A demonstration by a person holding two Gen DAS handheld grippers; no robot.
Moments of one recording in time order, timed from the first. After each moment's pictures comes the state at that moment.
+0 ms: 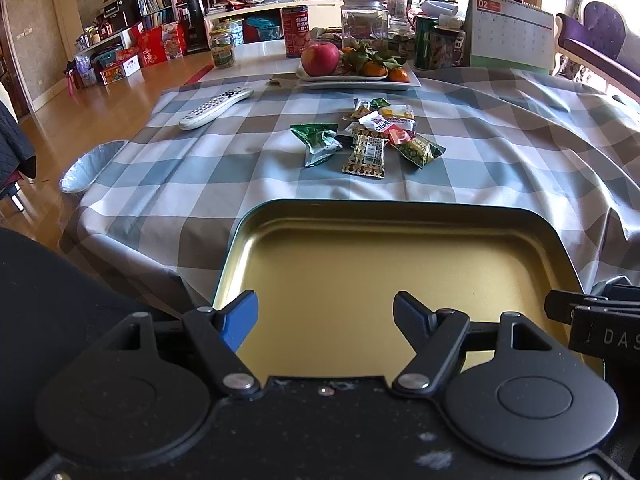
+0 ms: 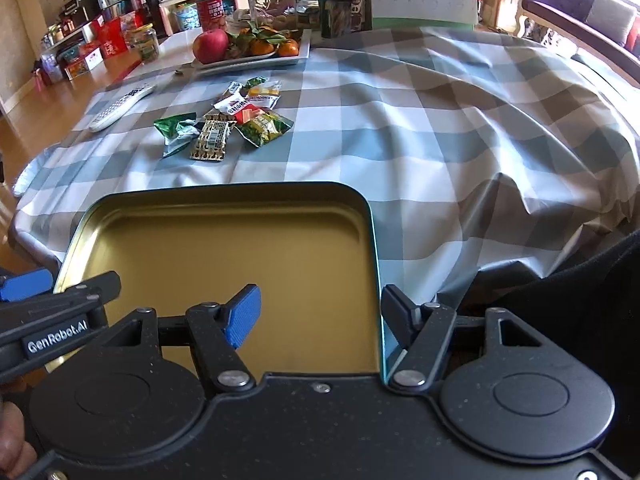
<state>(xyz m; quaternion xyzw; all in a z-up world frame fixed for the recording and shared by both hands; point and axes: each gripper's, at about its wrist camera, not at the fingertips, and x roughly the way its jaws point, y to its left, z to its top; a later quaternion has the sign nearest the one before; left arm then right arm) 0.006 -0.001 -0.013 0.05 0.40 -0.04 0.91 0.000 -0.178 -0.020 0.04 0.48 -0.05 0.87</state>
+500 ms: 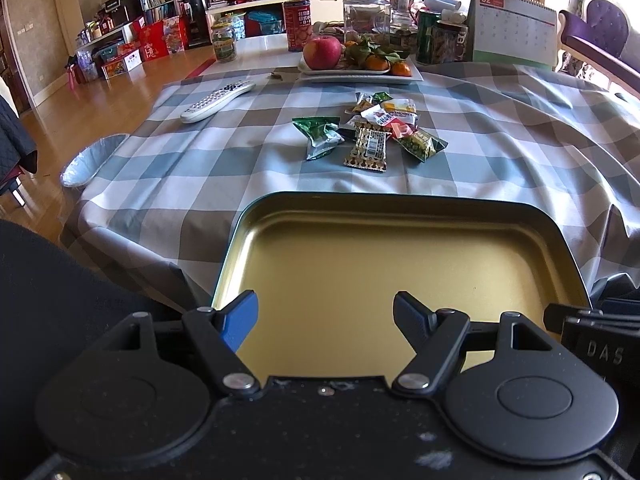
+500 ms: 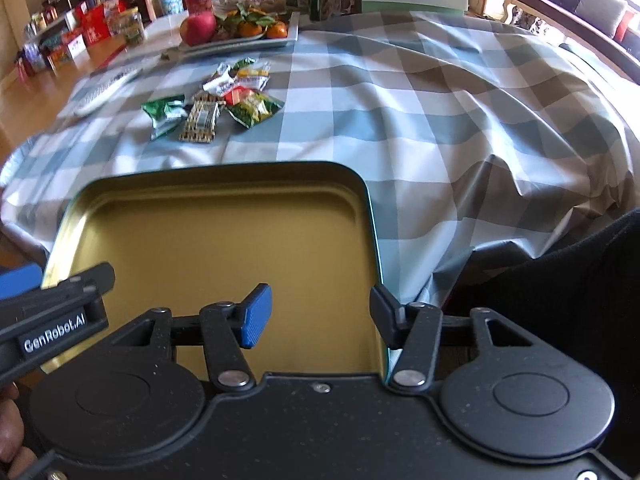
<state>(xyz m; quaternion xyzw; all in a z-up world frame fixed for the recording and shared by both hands) 0.007 0.000 -0.016 0.05 0.41 -0.04 0.91 -0.002 -0.166 -0.025 0.03 0.51 -0.08 0.86</state>
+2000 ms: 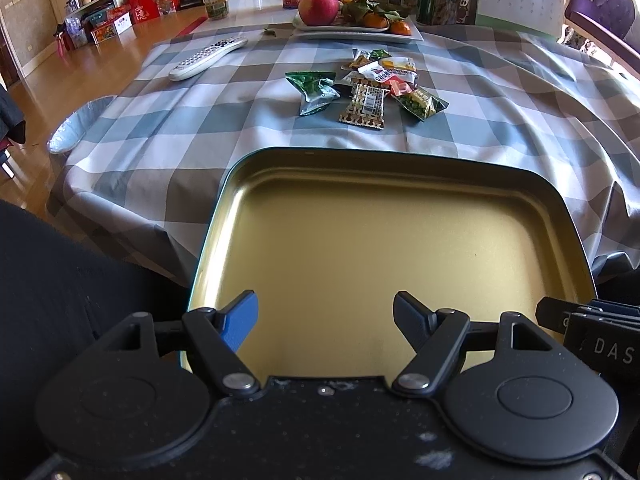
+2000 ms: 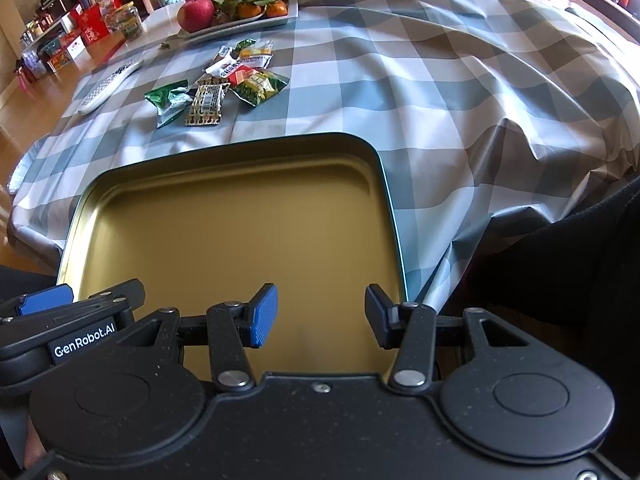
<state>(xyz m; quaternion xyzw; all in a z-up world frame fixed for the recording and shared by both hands) 0.018 0.002 -0.029 0.04 0.47 -0.04 0.88 0.000 -0.170 -0.031 0.08 0.54 -0.06 0.84</state>
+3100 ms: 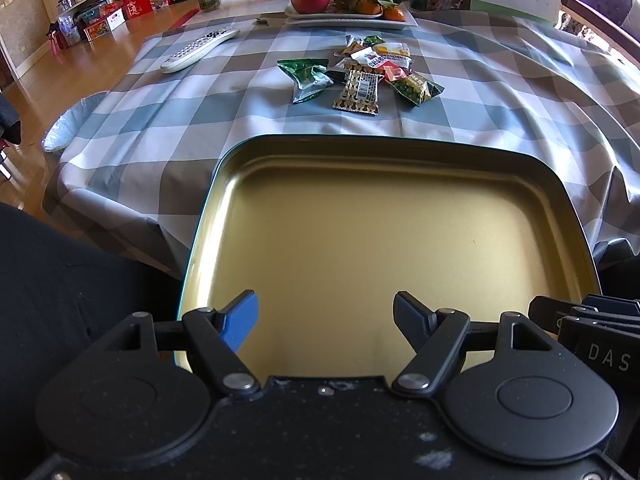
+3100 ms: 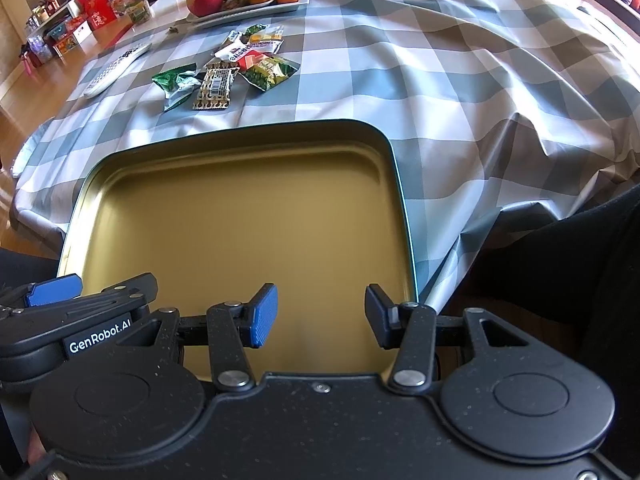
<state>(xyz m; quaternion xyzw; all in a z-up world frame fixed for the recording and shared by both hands) 0.023 -0.001 -0.037 0.05 0.48 -0.05 0.87 0.001 -0.167 -0.034 0.07 0.55 -0.05 0.83</state>
